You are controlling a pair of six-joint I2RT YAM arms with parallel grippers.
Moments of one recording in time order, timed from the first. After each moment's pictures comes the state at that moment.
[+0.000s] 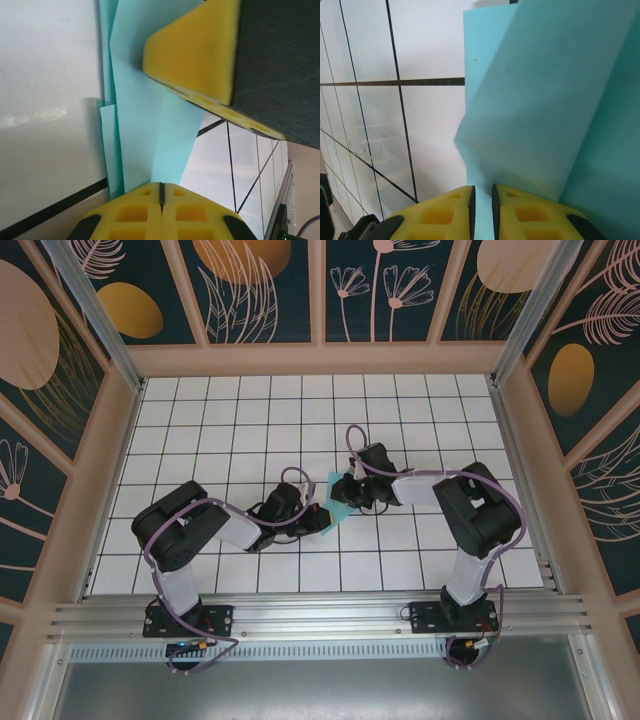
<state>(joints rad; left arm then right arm) -0.79 1.83 0.57 0.64 0.35 -1.00 0.55 1.78 0.85 0.01 -0.47 0.78</state>
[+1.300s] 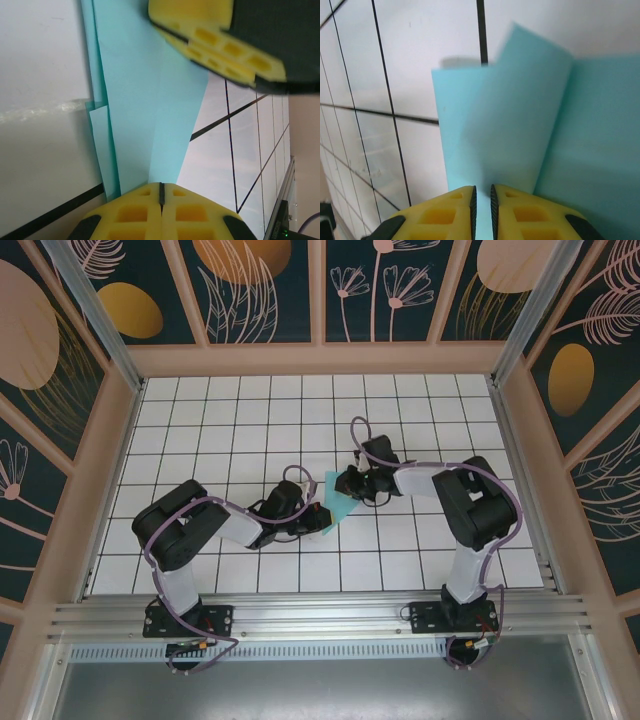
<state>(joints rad) -0.78 1.84 0.60 0.60 0.38 -0.98 0.49 1.86 0.94 -0.04 -0.48 0.74</state>
